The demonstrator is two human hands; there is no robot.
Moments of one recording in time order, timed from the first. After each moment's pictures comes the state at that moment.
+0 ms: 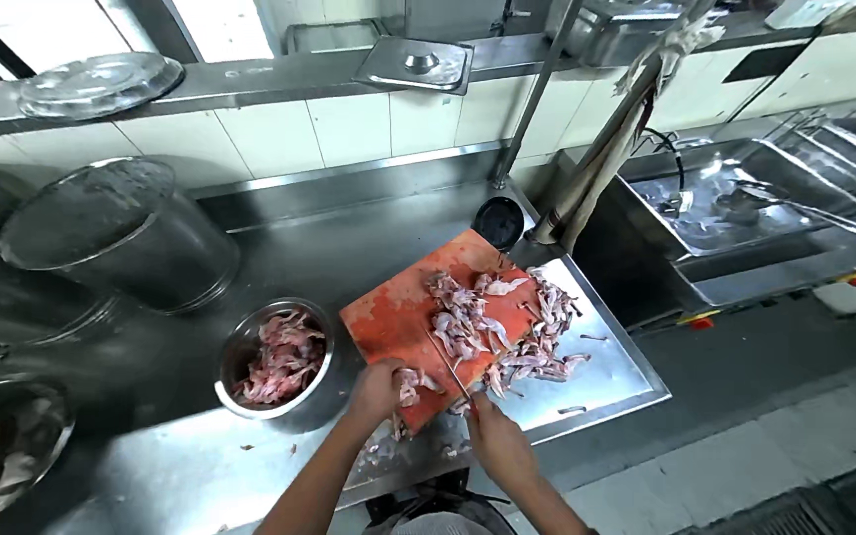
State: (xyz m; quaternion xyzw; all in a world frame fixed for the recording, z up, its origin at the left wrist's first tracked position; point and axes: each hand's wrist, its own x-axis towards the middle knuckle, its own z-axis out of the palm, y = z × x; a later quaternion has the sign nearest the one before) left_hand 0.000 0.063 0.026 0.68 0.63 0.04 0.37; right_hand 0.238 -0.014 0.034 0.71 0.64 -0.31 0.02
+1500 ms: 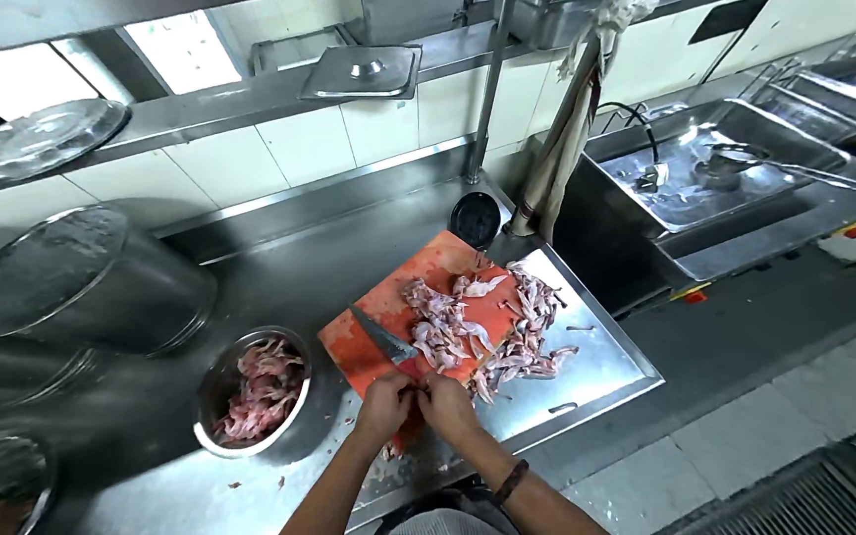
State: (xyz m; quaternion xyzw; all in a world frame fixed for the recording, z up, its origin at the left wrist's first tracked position) left_hand 0.042 0.069 -0.007 0.75 0.57 0.12 0.33; right_hand 0.207 0.060 0.027 0.65 0.65 -0.39 -0.05
